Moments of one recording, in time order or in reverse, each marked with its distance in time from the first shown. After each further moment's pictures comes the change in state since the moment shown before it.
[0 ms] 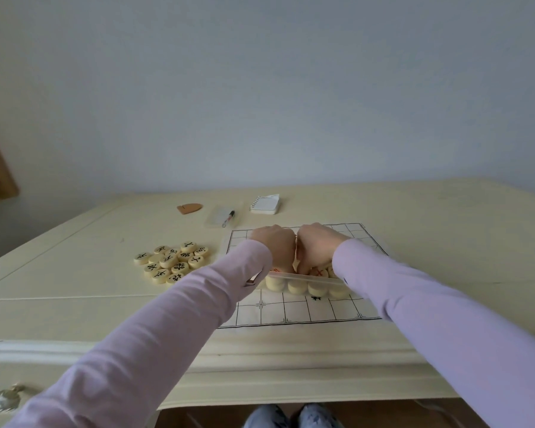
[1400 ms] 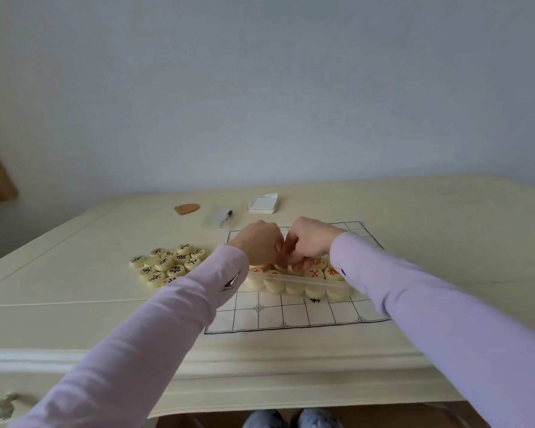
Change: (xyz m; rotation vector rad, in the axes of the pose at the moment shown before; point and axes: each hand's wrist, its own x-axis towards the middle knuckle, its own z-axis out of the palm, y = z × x) left_hand 0.015 -0.030 0.011 -0.154 0.098 0.012; right_hand 0.009 -0.001 -0.006 0.279 -0.040 0.022
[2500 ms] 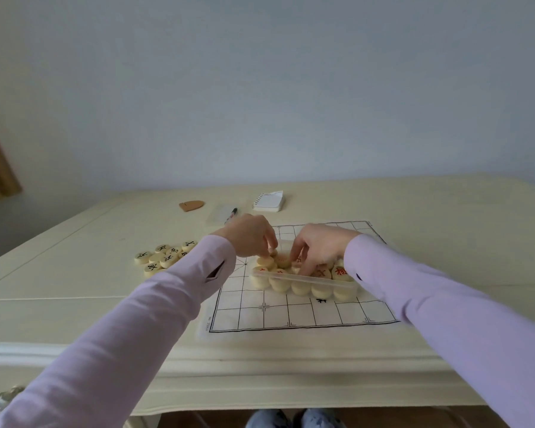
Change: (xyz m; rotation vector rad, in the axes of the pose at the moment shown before) left_hand -0.012 -0.025 -0.021 -0.026 -0.048 -0.008; right_hand -0.005 0.004 0.000 -0.138 -0.115 0.002
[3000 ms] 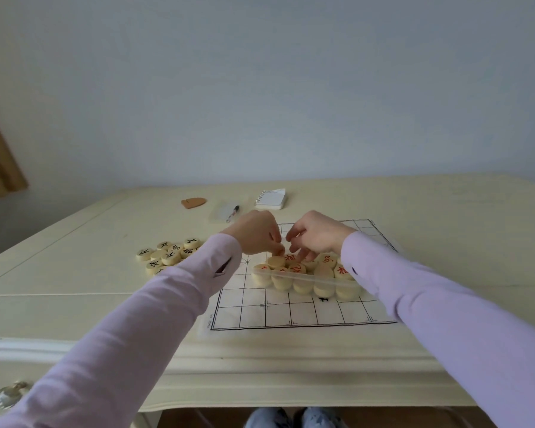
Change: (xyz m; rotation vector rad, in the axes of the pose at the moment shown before) left_hand 0.012 0.001 0.010 -0.054 0.093 0.013; right_hand 0.012 -0.007 0.003 0.375 0.143 -0.021
